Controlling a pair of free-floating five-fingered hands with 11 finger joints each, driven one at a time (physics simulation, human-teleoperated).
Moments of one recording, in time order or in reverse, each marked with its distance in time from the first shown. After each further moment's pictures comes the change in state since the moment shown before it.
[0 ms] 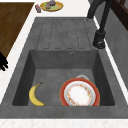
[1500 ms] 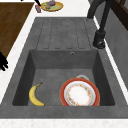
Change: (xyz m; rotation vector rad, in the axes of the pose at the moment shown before) left hand -0.155 0.013 0.003 -0.079 -0.014 0.350; right hand 0.000 0.000 0.000 0.000 0.000 0.000
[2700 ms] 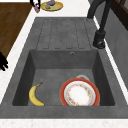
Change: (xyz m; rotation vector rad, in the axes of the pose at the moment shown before) left hand -0.040 0.003 0.025 0.103 -0.158 -0.129; right hand 0.000 0.000 0.000 0.000 0.000 0.000
